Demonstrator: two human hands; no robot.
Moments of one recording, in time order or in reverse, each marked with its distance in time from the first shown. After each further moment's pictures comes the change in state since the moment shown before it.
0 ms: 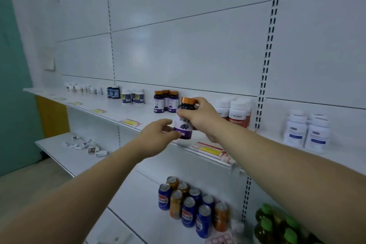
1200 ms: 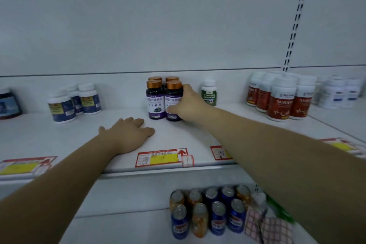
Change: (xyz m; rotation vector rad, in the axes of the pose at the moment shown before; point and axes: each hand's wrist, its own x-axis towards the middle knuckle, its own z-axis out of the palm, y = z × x) left_hand 0.310 -0.226 -0.099 0.704 -0.461 0.256; right_hand 0.236 0.066 0.149 -0.574 0.481 0.271
